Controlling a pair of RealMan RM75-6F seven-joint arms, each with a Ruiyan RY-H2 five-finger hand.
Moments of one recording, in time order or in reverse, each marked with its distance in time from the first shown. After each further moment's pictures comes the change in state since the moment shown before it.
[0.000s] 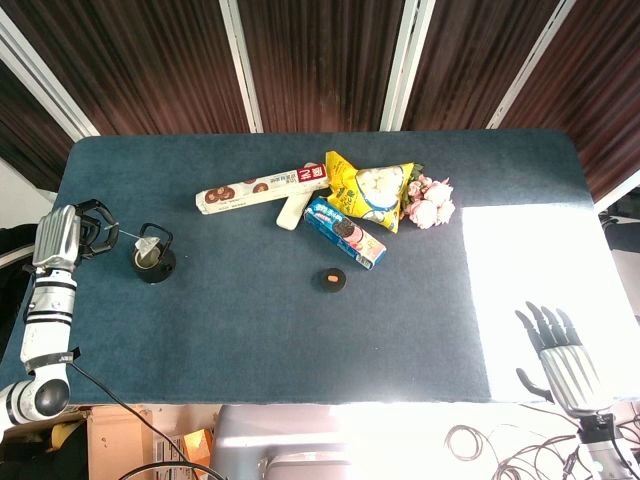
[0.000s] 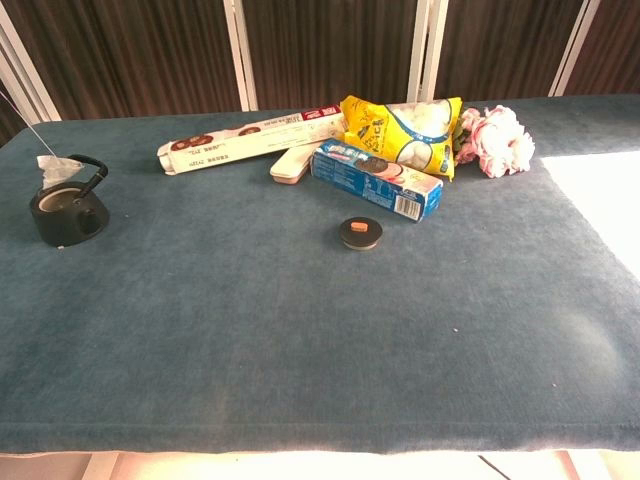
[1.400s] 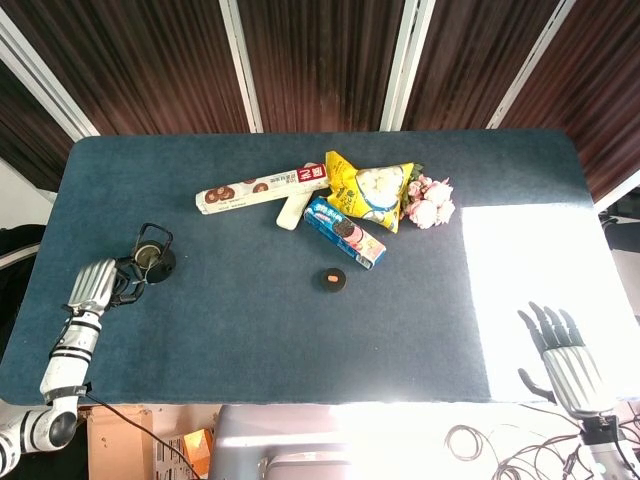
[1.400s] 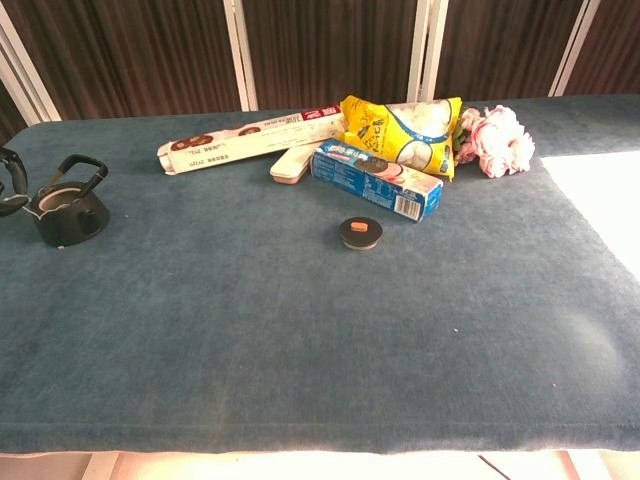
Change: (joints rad) left arm 0.065 -0.140 0.211 0.156 0.167 -0.057 -0.104; right arm -0.007 0.003 -0.001 0.003 -0.004 0.011 0.007
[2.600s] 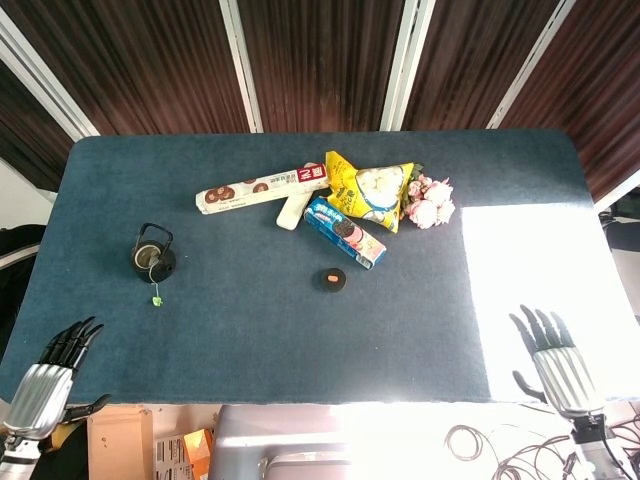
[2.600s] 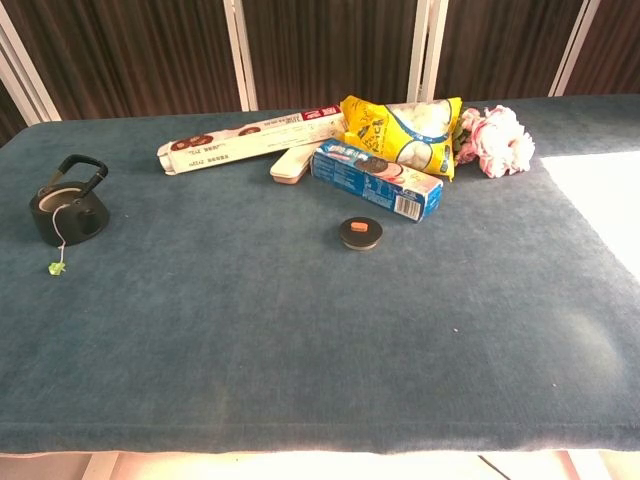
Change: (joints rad) left arm 0.400 0.212 0.314 -0.245 0.520 0.543 0.049; right arm 0.009 -0.025 -0.007 0.001 0.006 -0.033 -0.065
